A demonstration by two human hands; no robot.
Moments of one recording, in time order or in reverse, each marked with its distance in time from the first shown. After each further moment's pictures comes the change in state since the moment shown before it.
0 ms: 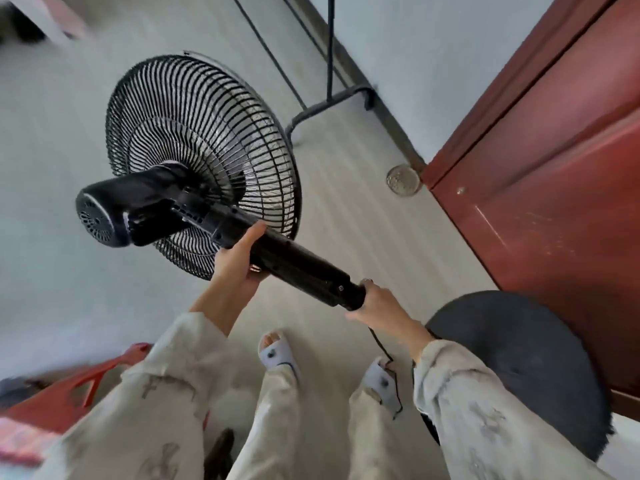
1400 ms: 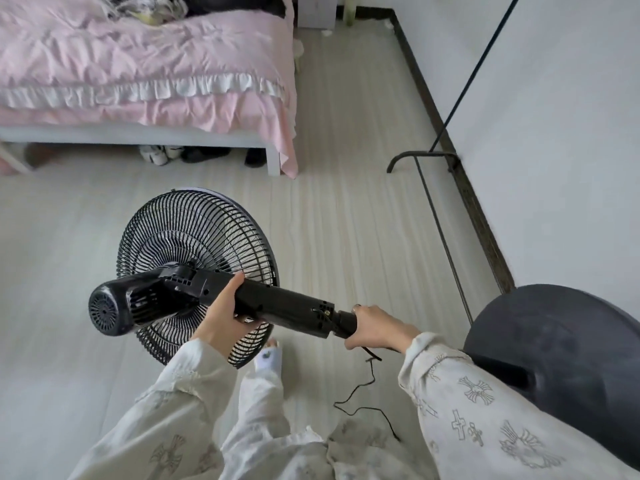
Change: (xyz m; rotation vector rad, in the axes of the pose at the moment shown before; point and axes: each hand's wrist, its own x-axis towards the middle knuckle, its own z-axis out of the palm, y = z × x) left_hand 0.324 0.644 -0.358 -0.525 0.083 -0.104; right_hand 0.311 -0.833 -0.002 -0.699 -0.150 -0.328
